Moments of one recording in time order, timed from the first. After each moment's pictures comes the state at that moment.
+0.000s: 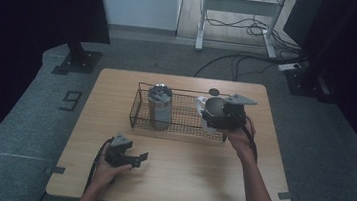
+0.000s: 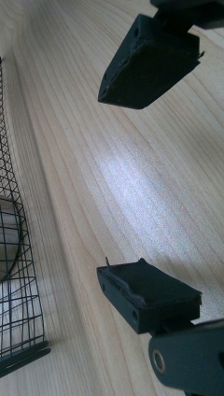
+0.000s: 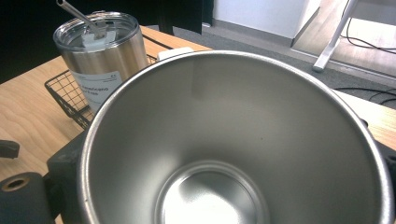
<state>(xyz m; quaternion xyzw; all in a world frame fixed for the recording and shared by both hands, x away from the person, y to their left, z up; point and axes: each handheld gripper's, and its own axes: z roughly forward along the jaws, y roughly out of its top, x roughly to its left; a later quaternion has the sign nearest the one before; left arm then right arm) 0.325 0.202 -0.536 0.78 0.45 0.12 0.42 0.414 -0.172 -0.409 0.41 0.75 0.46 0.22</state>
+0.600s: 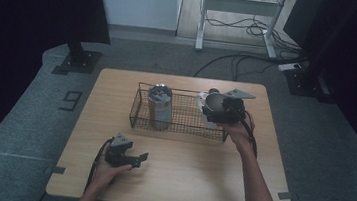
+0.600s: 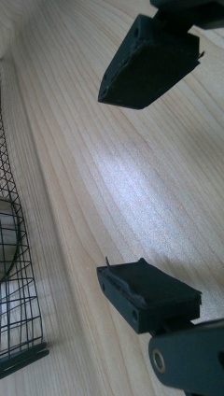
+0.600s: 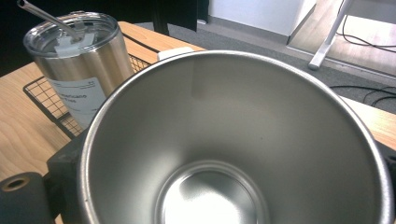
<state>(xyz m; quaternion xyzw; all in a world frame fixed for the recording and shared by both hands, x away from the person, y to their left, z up) 0.325 0.202 -0.537 0.78 0.45 0.12 0.42 0.435 -0.171 -0.410 0.42 0.75 0.45 0.23</state>
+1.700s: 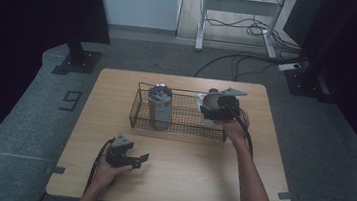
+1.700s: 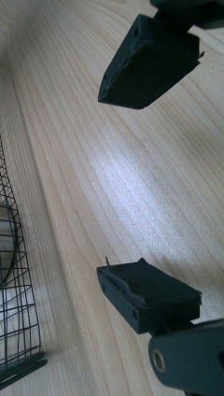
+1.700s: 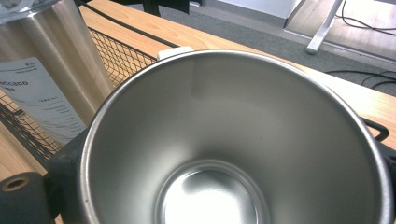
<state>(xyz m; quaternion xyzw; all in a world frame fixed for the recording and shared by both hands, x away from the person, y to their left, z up) 0.324 0.200 -0.538 0.78 0.44 0.12 0.42 0.467 -0.165 -0.440 0.43 0.76 0.43 0.22</state>
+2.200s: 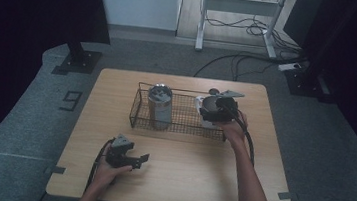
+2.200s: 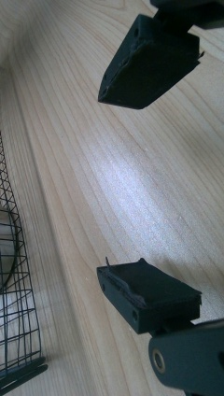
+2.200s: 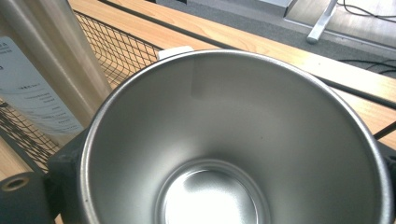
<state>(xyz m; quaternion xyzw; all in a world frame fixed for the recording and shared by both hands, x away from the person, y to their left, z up) 0.323 0.200 -0.537 0.78 0.44 0.11 0.42 0.472 -0.163 -0.454 0.44 0.77 0.41 0.21</state>
